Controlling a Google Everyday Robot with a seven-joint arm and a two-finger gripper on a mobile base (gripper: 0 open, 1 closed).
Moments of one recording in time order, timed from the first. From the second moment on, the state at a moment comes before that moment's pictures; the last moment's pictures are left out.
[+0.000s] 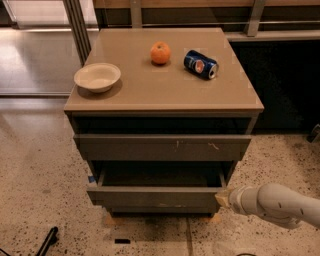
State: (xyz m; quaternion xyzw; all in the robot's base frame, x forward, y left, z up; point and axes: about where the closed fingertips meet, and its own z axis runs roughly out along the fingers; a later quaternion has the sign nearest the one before) arm 0.527 -0.239 0.450 -0.29 0.89 0.11 0.32
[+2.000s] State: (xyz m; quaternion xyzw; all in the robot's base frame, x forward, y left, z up) arm 0.542 -0.270 0.456 -0.28 0.90 0.06 0.34
